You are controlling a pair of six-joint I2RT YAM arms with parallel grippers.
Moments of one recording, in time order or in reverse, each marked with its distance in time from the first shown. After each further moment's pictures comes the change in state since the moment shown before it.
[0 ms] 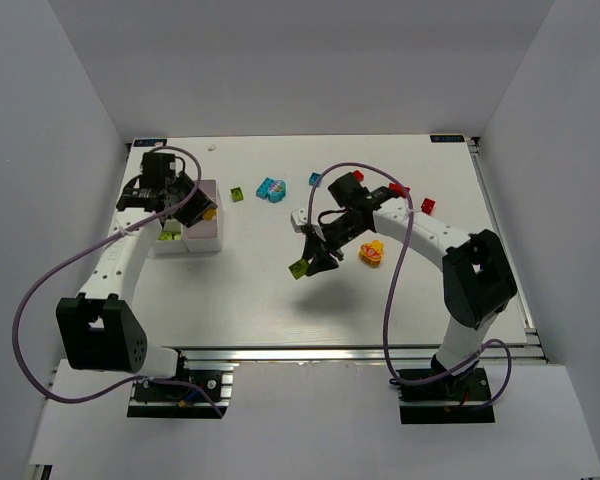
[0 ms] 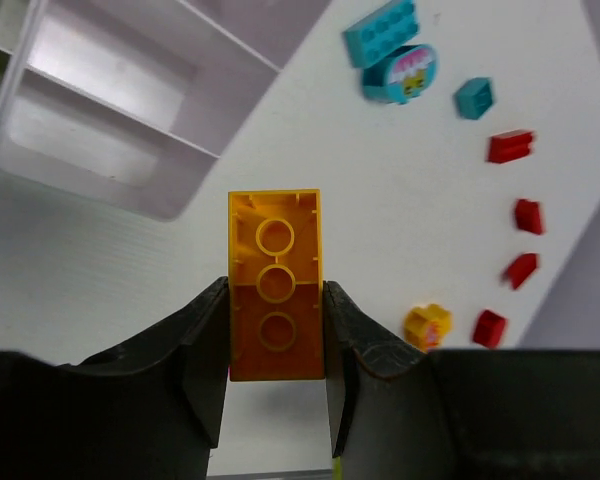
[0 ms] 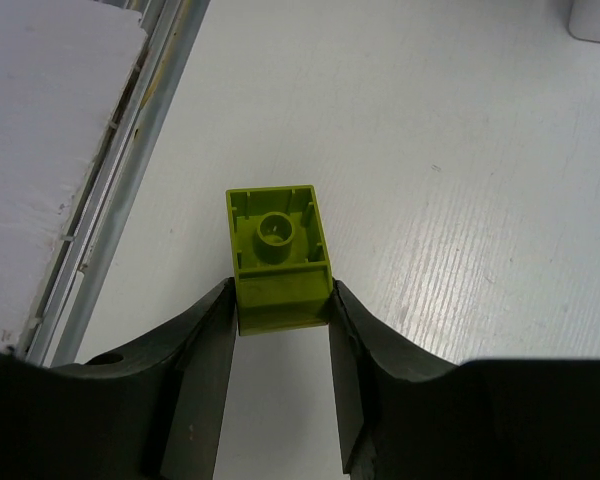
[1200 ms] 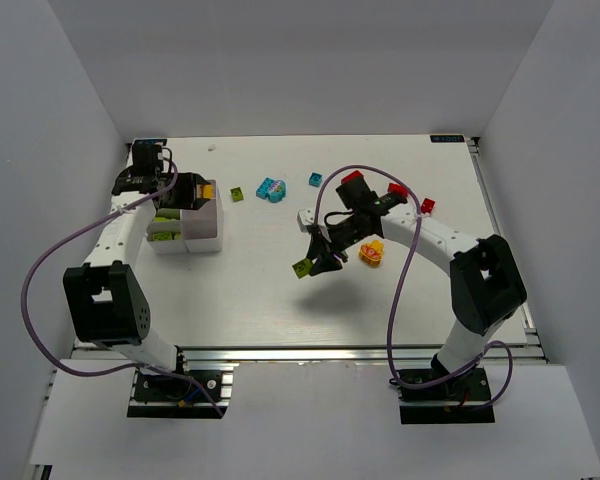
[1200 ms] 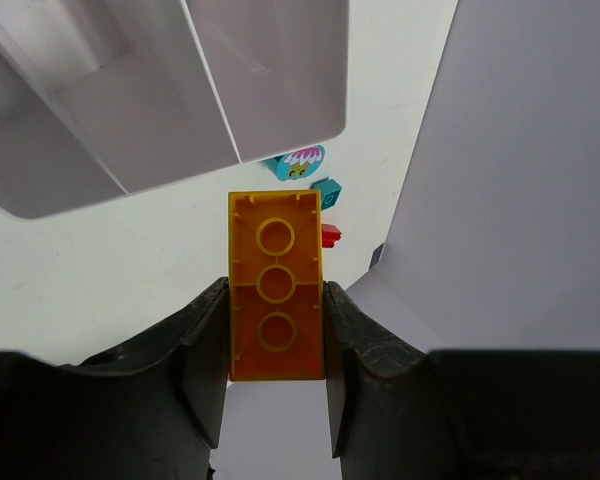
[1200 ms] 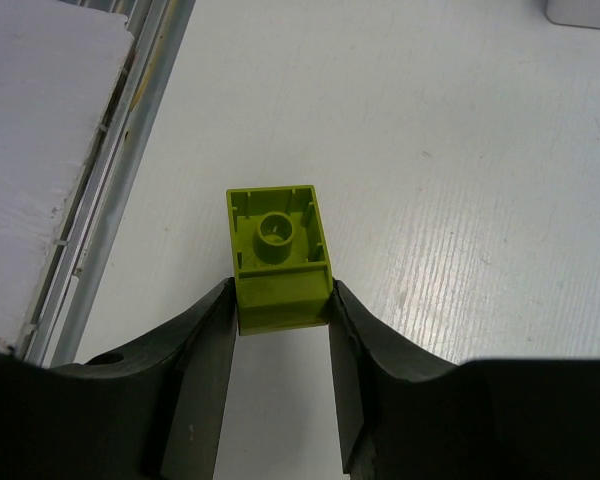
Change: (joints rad) left arm 0.113 0.166 0.094 0.058 0.135 -0.691; right arm -0.027 -0.059 -0.096 0.107 -0.004 0.062
